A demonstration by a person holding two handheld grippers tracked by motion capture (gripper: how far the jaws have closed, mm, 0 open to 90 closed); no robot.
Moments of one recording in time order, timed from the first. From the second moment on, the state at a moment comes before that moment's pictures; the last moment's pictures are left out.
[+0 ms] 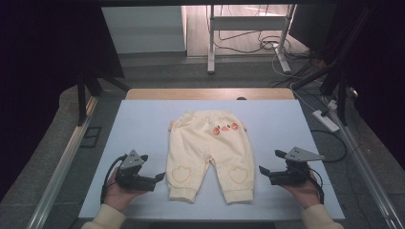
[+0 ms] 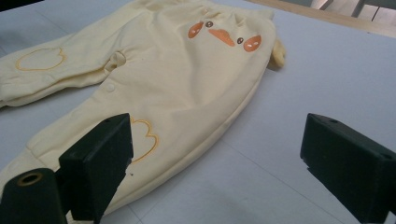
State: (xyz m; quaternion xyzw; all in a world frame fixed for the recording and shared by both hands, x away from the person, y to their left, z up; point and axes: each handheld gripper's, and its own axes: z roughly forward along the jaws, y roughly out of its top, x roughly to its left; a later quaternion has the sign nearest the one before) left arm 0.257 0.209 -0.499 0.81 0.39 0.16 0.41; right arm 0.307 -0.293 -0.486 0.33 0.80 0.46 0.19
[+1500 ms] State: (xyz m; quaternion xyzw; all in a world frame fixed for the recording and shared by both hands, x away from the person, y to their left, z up) left arm 0.271 0.210 -0.505 0.82 0.39 0.15 0.40; right arm 0.311 -0.277 -0.486 0.33 0.80 0.47 0.18
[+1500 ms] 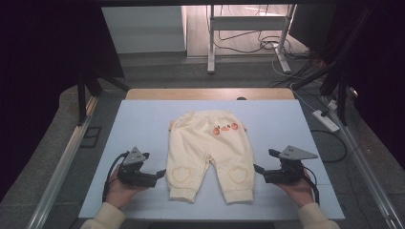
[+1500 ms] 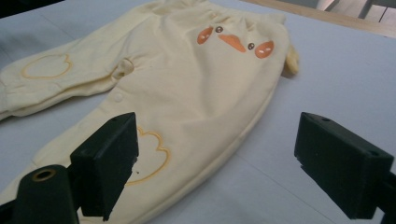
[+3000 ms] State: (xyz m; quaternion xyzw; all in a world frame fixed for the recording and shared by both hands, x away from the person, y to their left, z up) left arm 0.269 0.208 -0.504 0.82 0.39 0.16 0.39; right arm 0.303 -0.185 -0.492 0.26 0.83 0.48 0.11
